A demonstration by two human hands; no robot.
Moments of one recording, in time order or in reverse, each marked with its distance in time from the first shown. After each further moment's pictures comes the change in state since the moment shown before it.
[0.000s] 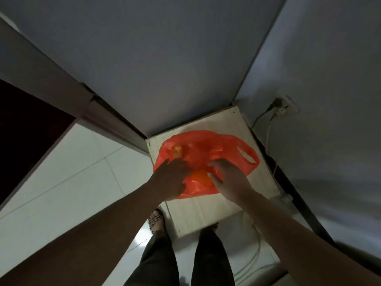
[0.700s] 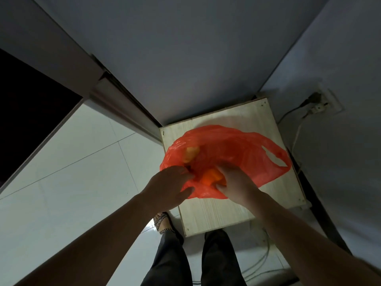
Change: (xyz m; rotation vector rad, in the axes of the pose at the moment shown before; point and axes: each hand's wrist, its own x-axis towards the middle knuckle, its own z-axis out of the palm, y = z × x) left_hand -0.030 -0.015 0.031 -0.305 0.056 -0.160; right_hand 0.032 0.011 0.043 -0.170 -0.342 -0.010
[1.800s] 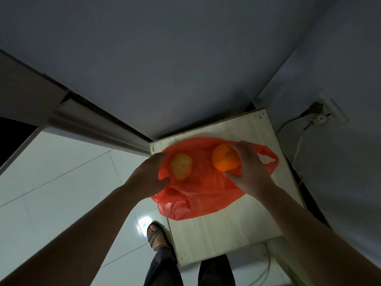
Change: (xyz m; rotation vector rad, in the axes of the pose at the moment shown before) left_hand 0.065 -0.061 -0.011 -0.279 0.111 -0.302; right_hand 0.048 0.045 -0.046 0.089 0.409 0.007
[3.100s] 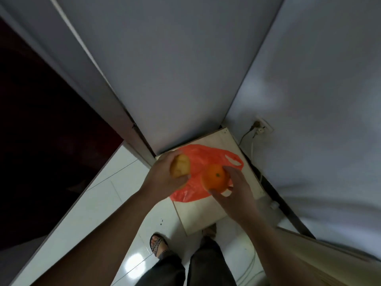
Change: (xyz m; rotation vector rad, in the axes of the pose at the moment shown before) left_hand -0.162 0.091 -0.098 -0.339 0.210 0.287; right_hand -0.186 -0.162 -0.087 0.291 0.312 0.168
